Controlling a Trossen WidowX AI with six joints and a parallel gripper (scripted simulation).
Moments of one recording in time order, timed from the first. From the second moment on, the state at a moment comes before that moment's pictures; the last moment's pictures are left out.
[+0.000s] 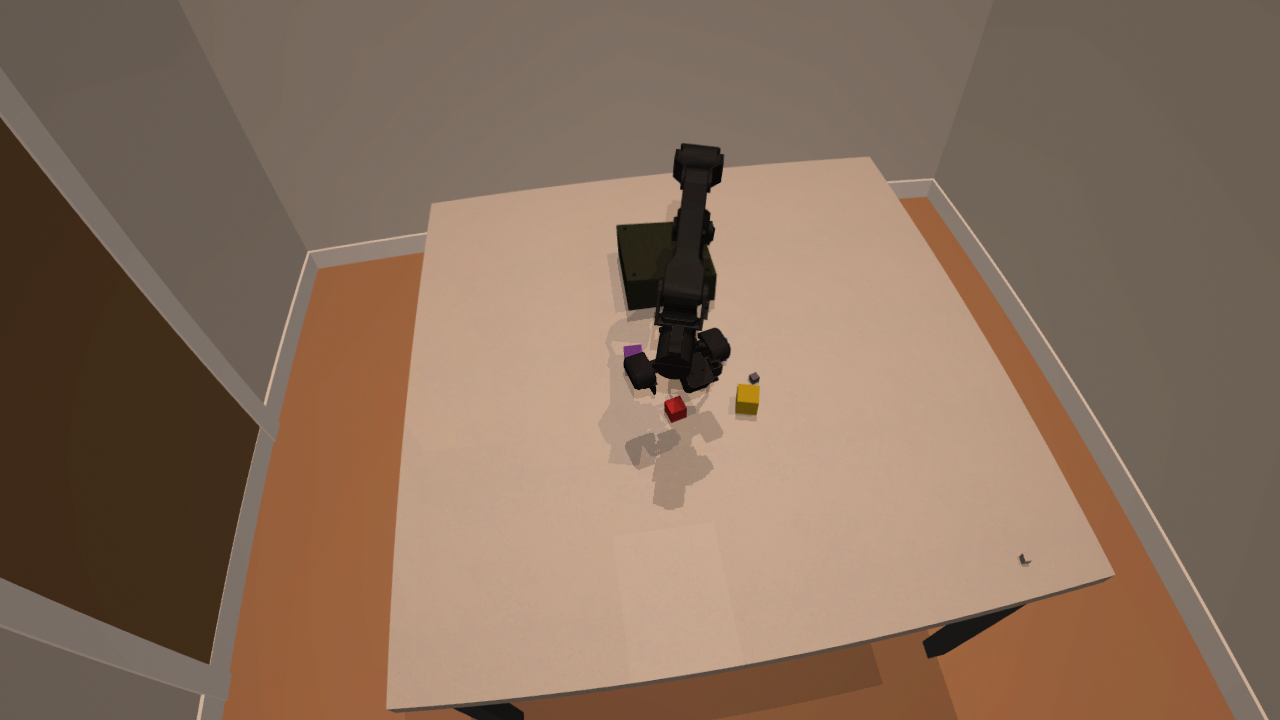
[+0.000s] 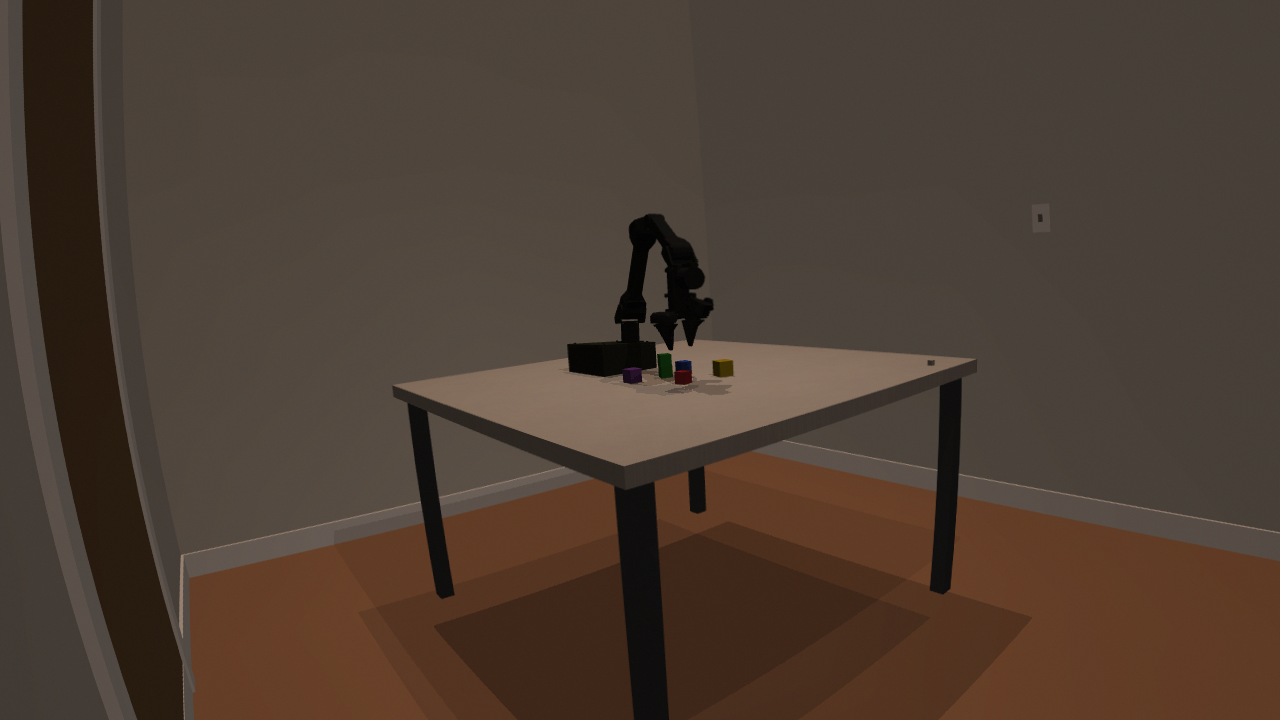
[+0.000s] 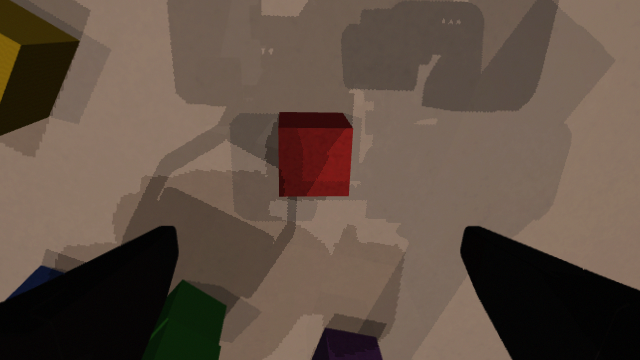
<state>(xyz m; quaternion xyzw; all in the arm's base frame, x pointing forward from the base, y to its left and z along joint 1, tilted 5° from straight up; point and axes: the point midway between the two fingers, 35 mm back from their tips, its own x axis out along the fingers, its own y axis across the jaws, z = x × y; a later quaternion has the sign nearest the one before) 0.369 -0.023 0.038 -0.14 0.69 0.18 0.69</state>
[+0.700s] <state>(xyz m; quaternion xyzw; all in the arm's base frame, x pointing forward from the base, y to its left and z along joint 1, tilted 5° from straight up) 0.374 -0.022 -0.007 -0.15 0.68 0.18 0.69</state>
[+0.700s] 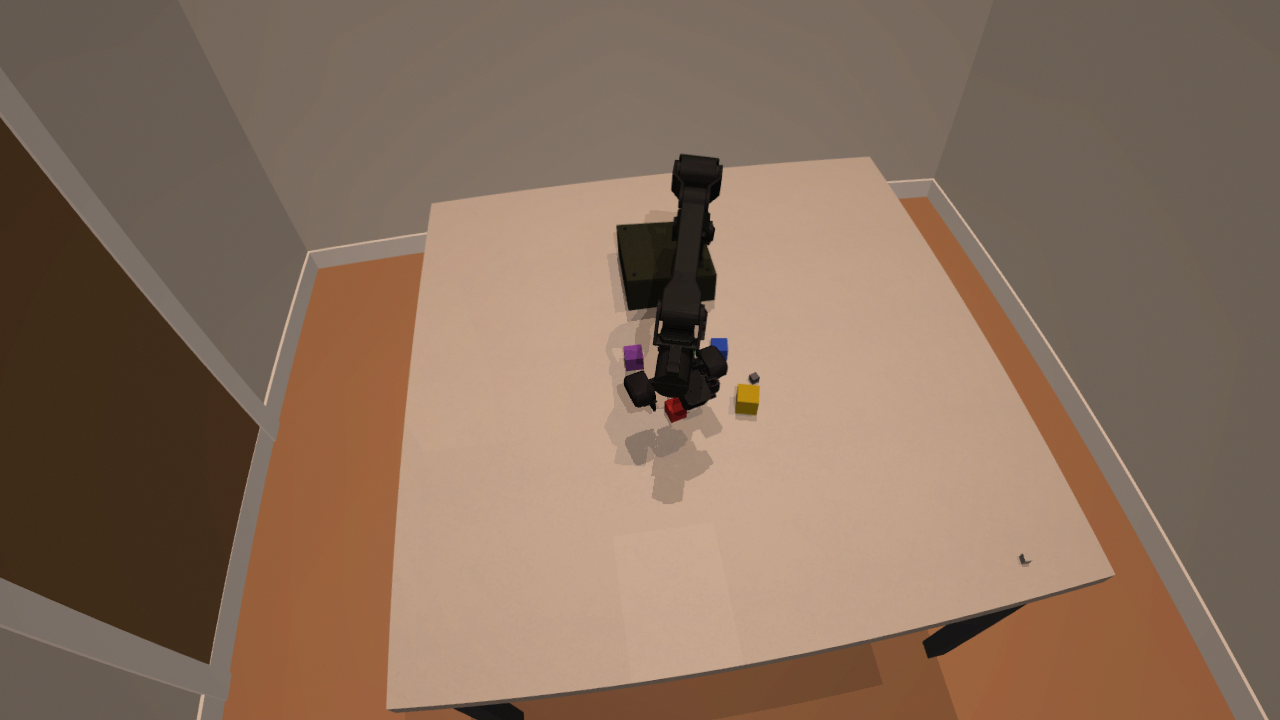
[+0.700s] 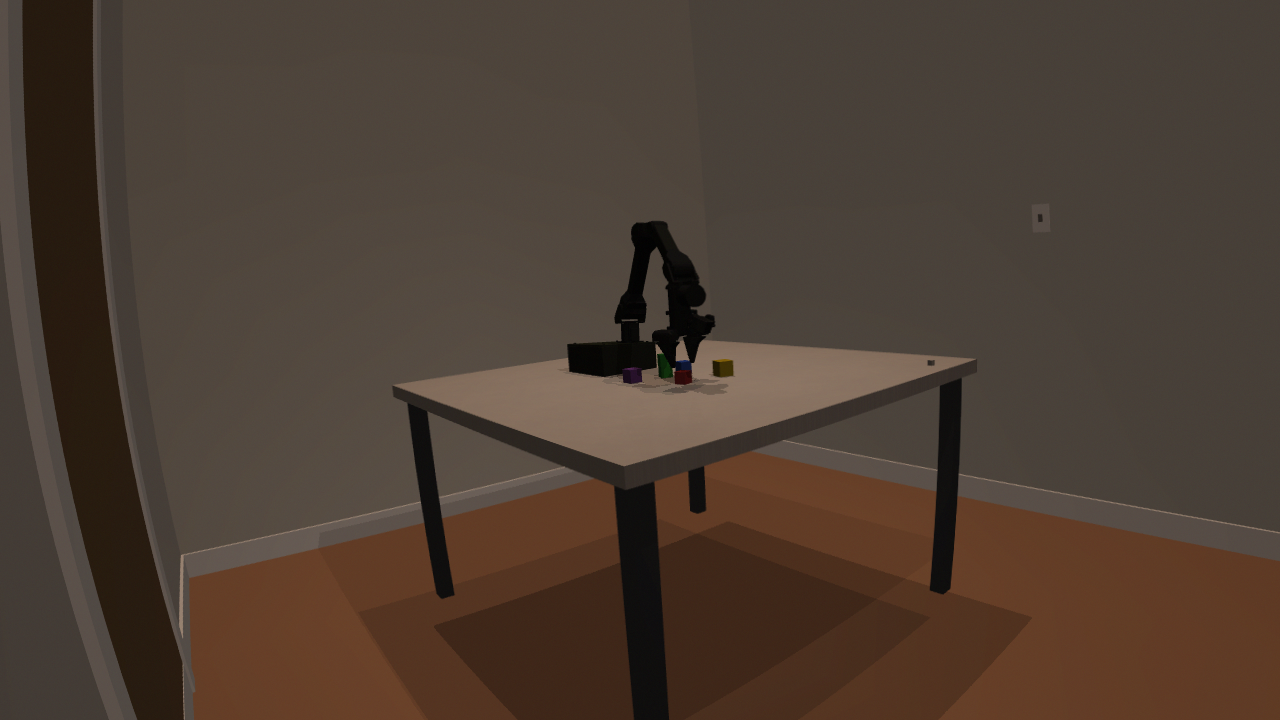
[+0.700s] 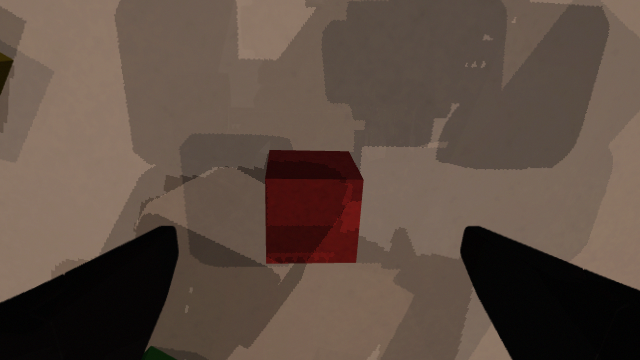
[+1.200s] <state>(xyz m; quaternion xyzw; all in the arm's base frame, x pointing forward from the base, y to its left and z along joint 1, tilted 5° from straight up) 0.374 -0.021 -0.031 -0.15 0.68 0.18 0.69</state>
